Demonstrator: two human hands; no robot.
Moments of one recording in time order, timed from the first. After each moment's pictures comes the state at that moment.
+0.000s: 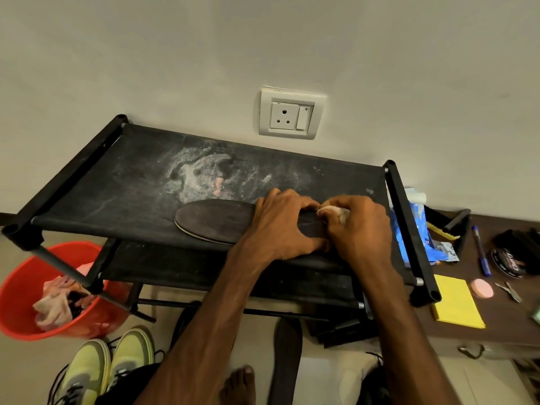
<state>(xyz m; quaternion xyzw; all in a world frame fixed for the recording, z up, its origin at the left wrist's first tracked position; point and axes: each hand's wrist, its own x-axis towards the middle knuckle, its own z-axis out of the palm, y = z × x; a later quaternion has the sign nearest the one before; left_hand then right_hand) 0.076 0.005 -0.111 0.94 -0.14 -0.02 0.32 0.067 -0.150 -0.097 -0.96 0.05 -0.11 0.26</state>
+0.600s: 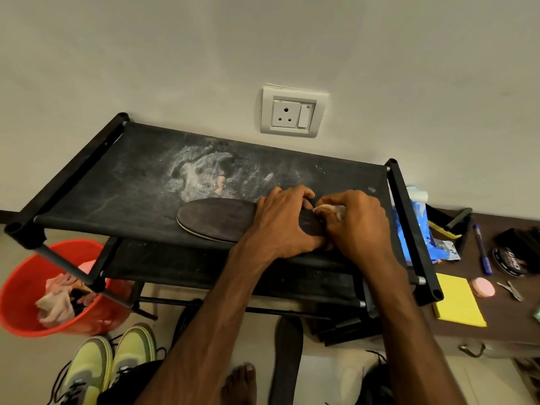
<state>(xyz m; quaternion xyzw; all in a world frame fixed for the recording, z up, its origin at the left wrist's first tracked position) 0.077 0.007 -0.114 0.92 -0.13 -0.02 0.37 0.072 -0.150 -0.093 -0.97 -0.01 -0.07 0.24</state>
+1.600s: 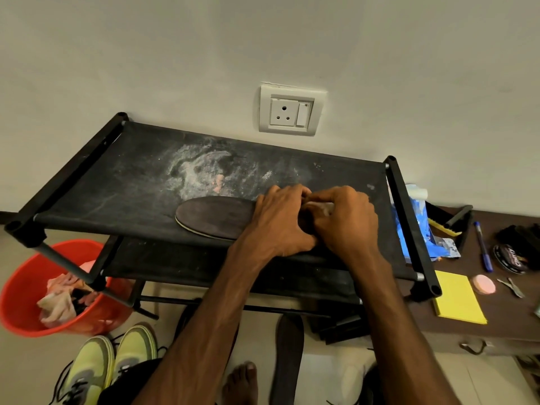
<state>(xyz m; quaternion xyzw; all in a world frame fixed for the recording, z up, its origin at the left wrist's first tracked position) 0.075 0.005 -0.111 0.93 -0.13 -0.02 0.34 0.071 -0.132 -0.089 -0.97 -0.02 -0.09 0.24</state>
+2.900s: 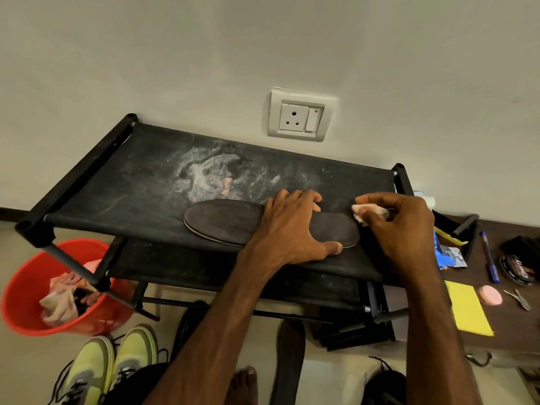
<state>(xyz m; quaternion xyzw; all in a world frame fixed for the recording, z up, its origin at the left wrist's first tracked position) 0.073 0.004 -0.110 0.94 -0.13 -0.01 0.31 0.072 -0.188 -0.086 -0.91 0.06 -0.13 0.39</state>
